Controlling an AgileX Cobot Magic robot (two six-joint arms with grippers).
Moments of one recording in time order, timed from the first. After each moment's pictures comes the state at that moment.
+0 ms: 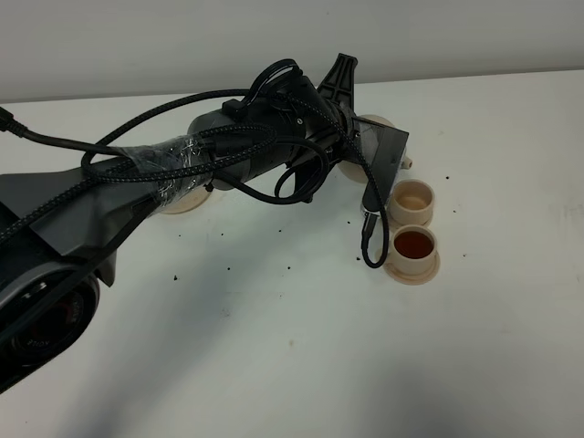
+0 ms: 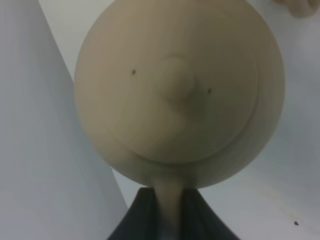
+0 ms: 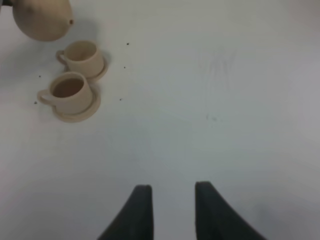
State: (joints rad) left arm -0.70 2.22 -1.74 0.58 0.46 0.92; right arm 0.00 0.03 -0.49 0.17 1.07 -0.08
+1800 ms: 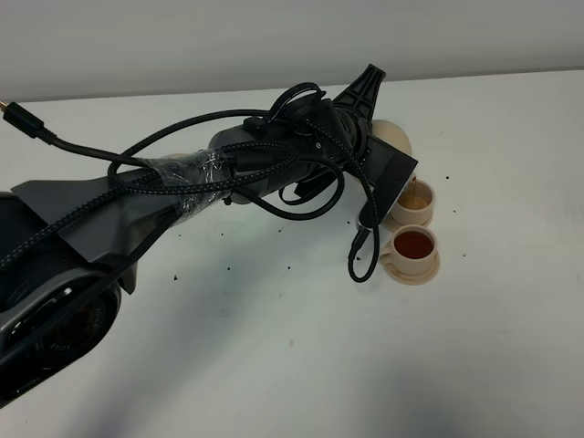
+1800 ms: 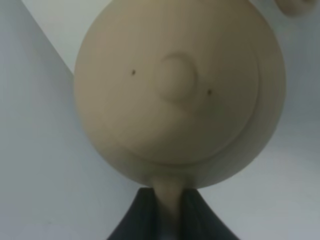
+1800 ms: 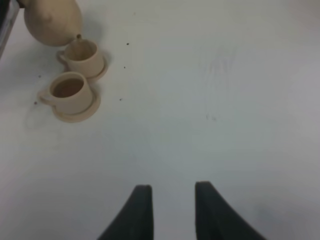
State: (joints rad) left arm -0.73 2.26 -1.74 0.75 0.40 0.99; right arm 0.00 0.03 -0.49 0.17 1.07 -0.08
